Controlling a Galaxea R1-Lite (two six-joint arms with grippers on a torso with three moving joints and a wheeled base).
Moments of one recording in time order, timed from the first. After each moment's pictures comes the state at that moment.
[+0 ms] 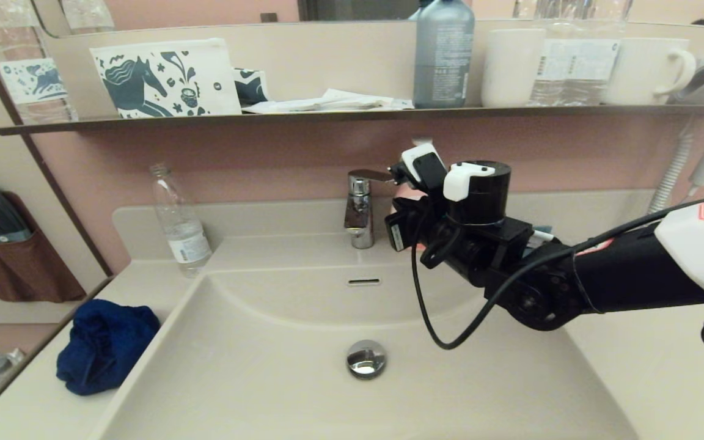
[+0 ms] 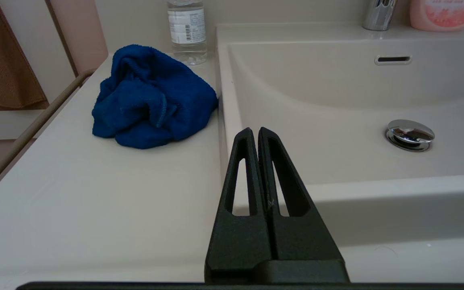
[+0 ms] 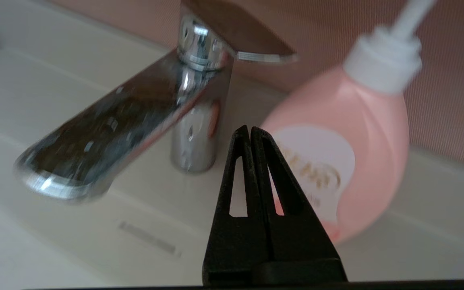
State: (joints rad) left arm 0.00 0.00 0.00 -0.03 0.00 0.01; right arm 0.66 2.10 -1.40 -0.67 -0.26 -0.19
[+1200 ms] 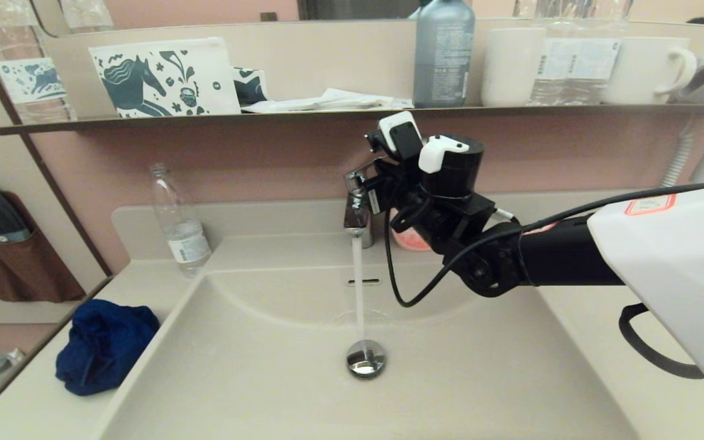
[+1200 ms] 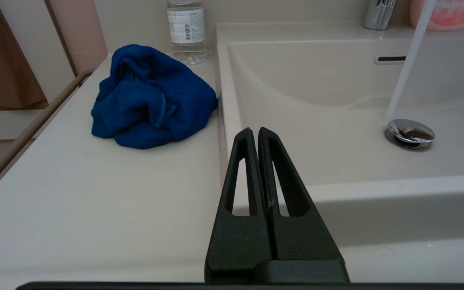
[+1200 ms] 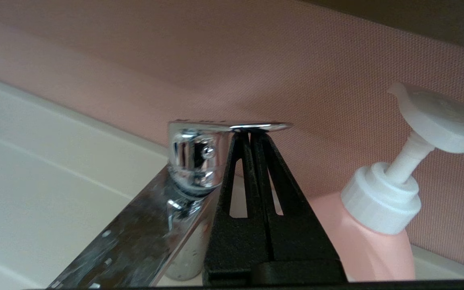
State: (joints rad) left arm 0.00 0.00 0.00 -0.03 0.00 0.02; right arm 0.67 2.25 -1.73 -0.71 -0.27 -0.27
